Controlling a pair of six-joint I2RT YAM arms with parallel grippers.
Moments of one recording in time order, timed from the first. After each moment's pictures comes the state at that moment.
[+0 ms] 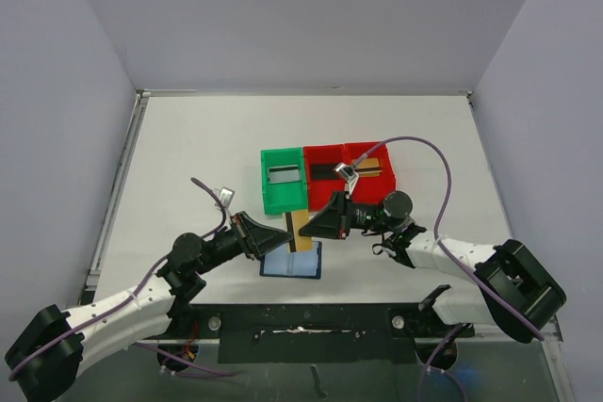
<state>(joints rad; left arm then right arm) -0.81 0.77 0.13 0.83 0.29 -1.20 0.67 1.26 0.41 1.02 -0.87 1.16</state>
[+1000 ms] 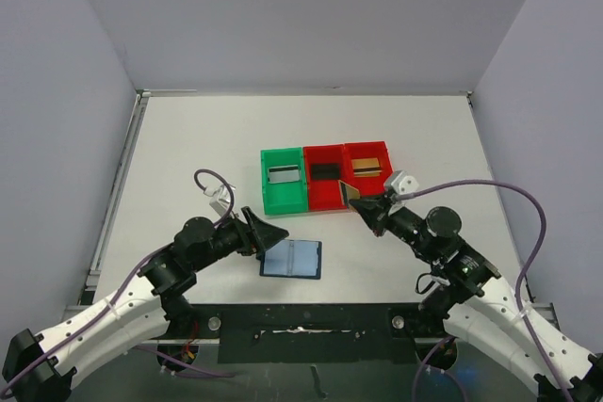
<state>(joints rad) -0.80 0.62 0.33 0.06 0.10 -1.01 0.68 0.53 0.48 0.07 -0.23 0.09</state>
